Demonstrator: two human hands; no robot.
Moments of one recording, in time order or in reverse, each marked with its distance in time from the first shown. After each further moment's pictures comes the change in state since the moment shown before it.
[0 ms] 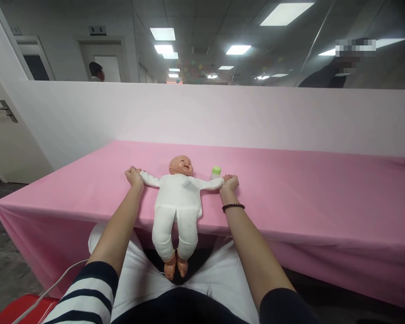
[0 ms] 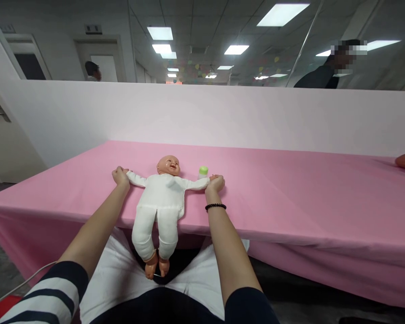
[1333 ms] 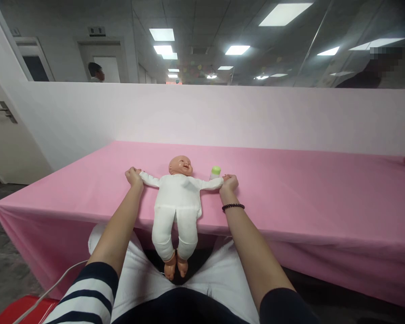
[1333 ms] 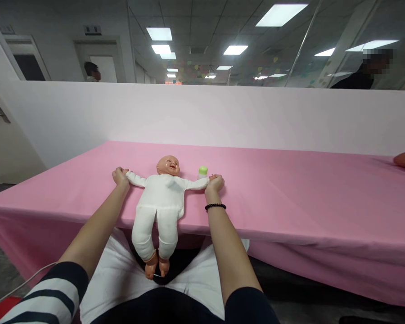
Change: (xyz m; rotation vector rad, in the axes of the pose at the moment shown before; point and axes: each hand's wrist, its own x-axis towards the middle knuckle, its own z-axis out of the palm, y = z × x) left_hand -0.003 0.004 -0.001 0.027 -0.006 -0.042; right_hand -0.008 -0.006 -0.001 0.016 -0.011 0.030
